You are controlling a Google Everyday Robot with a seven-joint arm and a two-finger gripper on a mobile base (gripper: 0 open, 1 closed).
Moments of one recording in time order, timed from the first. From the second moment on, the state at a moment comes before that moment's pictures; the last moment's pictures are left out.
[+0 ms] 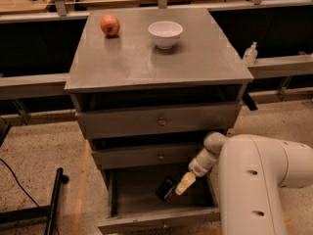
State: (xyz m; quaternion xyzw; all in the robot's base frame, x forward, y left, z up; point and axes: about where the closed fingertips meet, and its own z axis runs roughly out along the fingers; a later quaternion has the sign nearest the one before) arm 0.580 -0.135 0.313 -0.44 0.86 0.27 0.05
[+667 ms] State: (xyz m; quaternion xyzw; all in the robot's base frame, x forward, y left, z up) arm 0.555 -0.137 0.324 -0.44 0.86 0.26 0.05
